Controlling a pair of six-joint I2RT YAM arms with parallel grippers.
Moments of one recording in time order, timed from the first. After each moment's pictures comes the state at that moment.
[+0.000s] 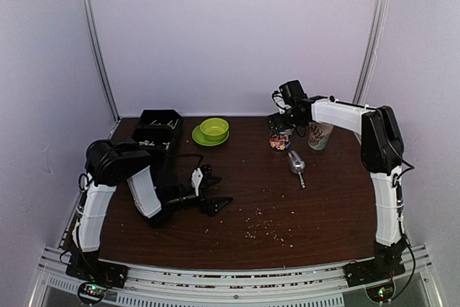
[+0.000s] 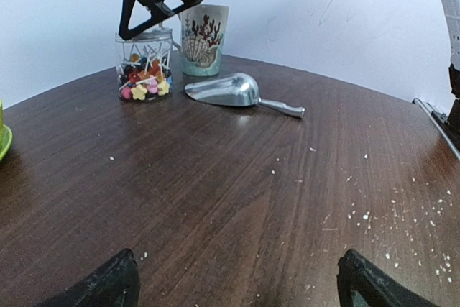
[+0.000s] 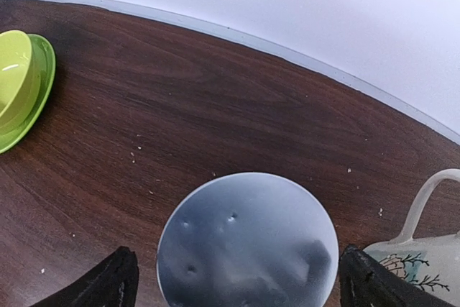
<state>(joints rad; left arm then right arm) -0.73 2.30 0.68 1.53 0.46 -0.06 0.43 2.20 1.85 -0.42 0.20 0.00</state>
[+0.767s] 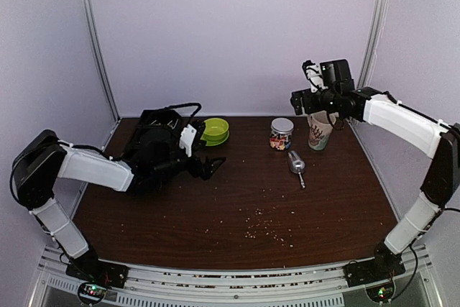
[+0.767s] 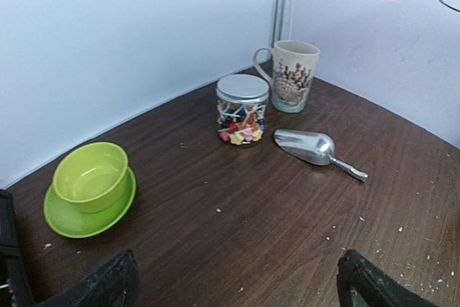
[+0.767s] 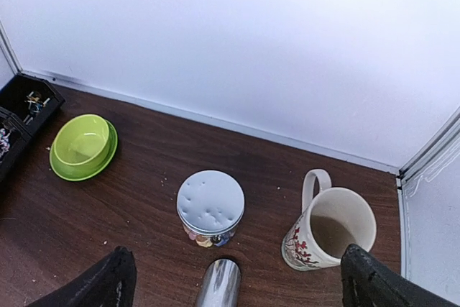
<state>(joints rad) -0.73 1.63 0.77 0.66 0.16 -0.02 0.43 1.59 1.44 -0.32 0.21 0.00</state>
